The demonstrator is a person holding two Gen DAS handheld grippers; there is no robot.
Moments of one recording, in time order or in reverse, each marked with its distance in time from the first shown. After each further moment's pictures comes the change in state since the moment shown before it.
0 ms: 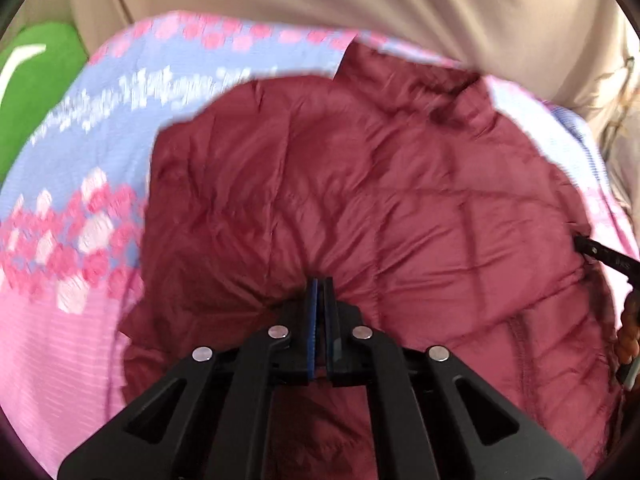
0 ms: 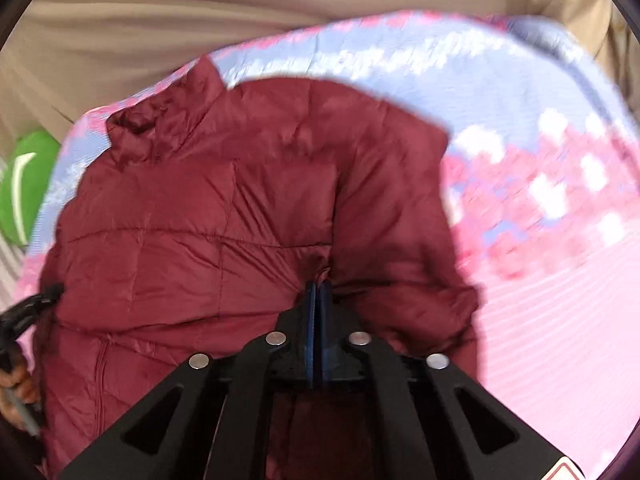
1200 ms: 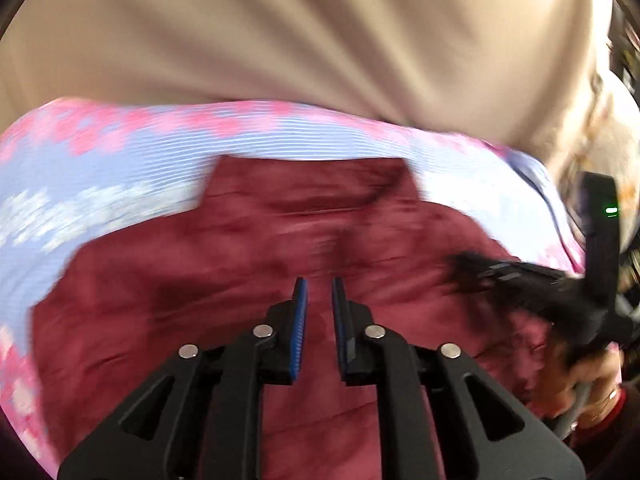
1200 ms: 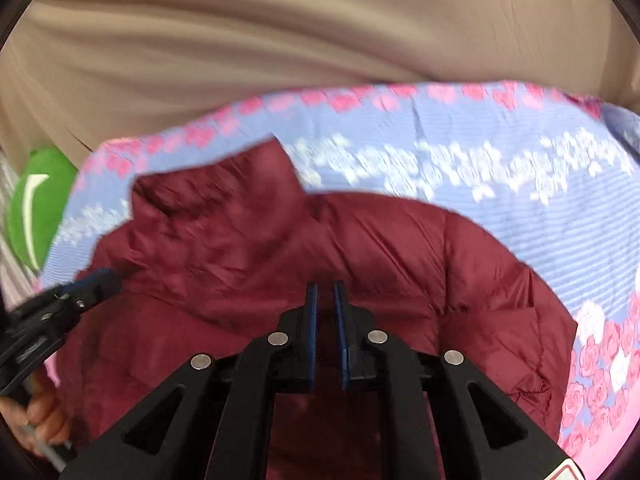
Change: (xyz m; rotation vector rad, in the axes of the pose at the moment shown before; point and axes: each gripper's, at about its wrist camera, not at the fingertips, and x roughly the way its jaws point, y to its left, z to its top) left arm 0.074 -0.094 0.134 0.098 -0.085 -0.211; right arm 0.062 0.067 0.116 -0.070 -0.036 0.118
